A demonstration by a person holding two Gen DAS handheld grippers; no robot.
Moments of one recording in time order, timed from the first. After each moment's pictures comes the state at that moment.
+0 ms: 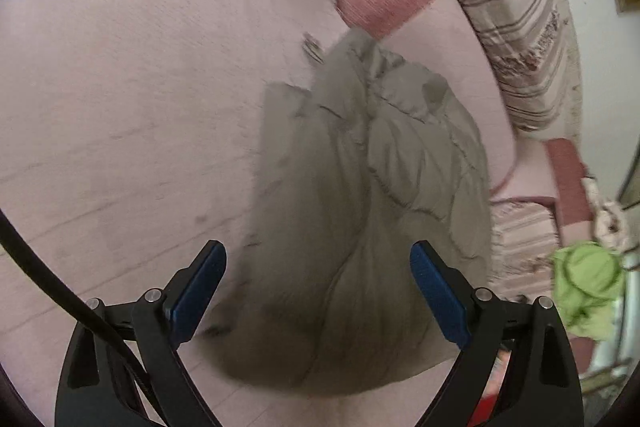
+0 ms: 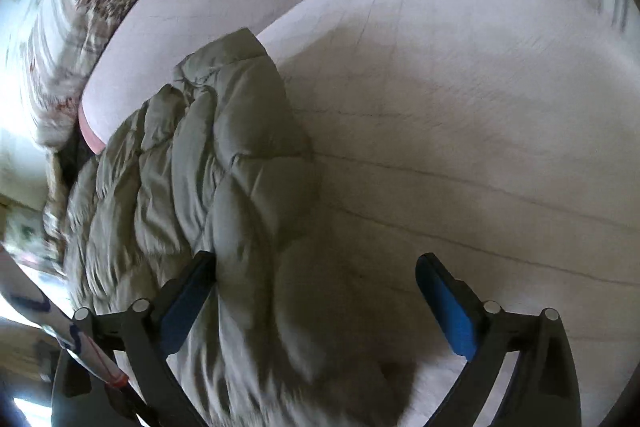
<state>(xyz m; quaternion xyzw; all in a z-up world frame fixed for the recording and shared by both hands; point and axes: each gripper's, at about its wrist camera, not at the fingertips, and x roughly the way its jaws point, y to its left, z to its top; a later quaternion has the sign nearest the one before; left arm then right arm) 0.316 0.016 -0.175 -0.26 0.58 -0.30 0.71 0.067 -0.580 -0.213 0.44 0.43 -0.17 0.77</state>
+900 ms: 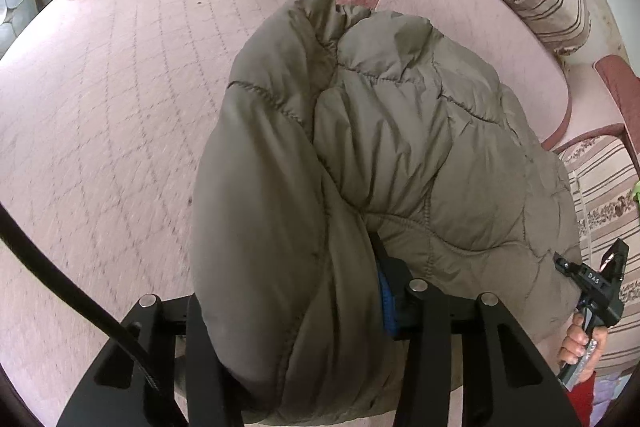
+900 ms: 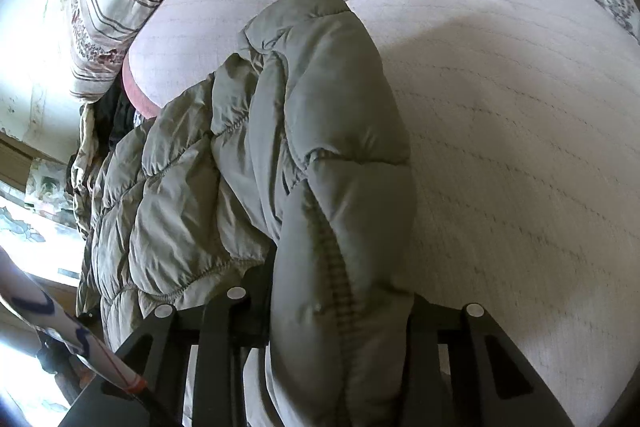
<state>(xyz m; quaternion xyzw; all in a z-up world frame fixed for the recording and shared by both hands) 0.254 -0.054 -0.126 -0.06 0.56 -0.21 0.80 0.105 -0.543 -0.178 0.39 0.45 -0.10 0.79</state>
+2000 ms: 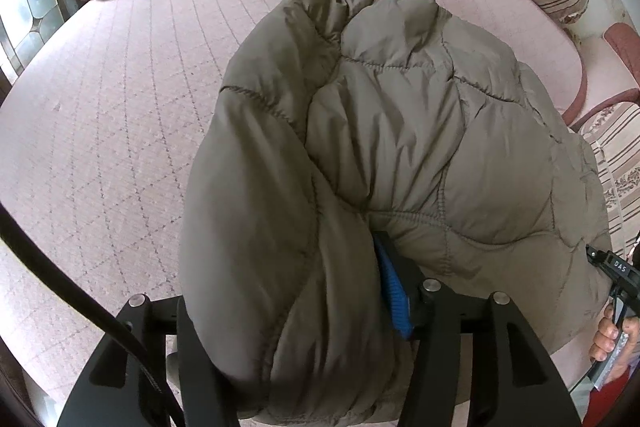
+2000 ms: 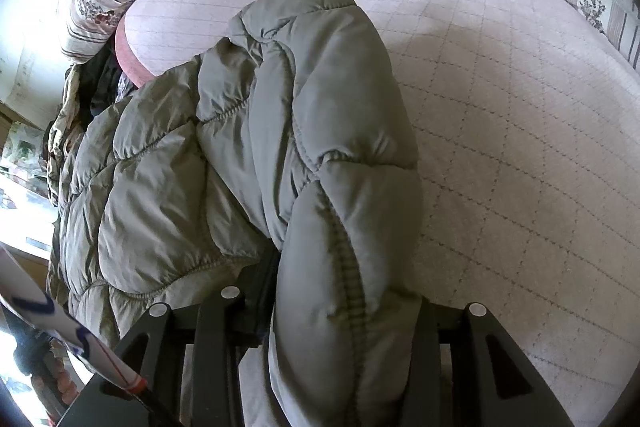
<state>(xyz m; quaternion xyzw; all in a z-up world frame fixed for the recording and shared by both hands) 0.194 -0.038 -0.138 0.00 0.54 -0.18 0.82 0.064 -0.516 -0.182 0.33 0.48 -0.13 0.80</state>
